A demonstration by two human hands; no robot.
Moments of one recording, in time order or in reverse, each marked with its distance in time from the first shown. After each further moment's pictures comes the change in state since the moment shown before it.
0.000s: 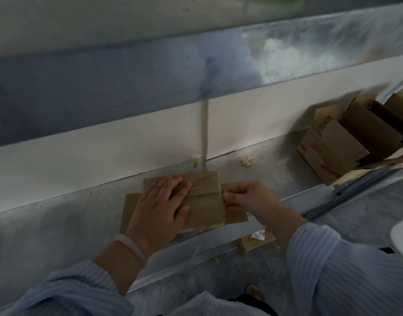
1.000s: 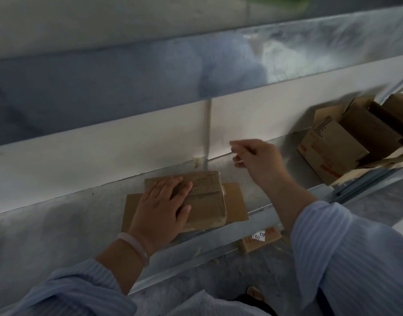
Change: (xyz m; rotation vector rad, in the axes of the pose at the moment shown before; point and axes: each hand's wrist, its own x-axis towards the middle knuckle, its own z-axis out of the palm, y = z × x) left_hand -0.001 -0.002 -0.002 0.028 0.012 -0.013; right_hand 0.005 -0.069 -0.002 -0.046 0.351 -0.350
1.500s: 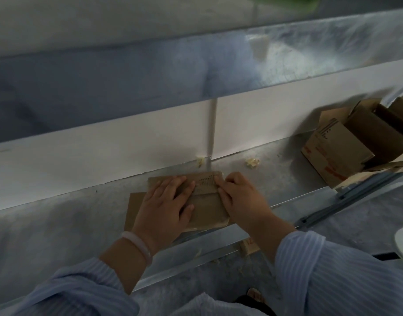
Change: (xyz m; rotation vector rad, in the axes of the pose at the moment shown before) left_hand -0.001 0.001 0.000 -0.027 0.010 -0.009; right_hand -0.046 0.061 0.032 -0.744 -0.190 -0.387
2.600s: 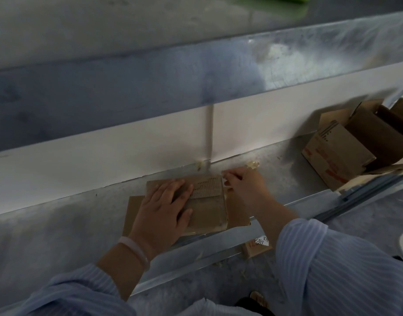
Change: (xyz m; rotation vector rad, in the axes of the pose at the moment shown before) left_hand -0.001 0.000 0.000 0.008 -0.002 -0.005; right_hand 0.044 0.018 -0.006 0.559 -0.019 0.500
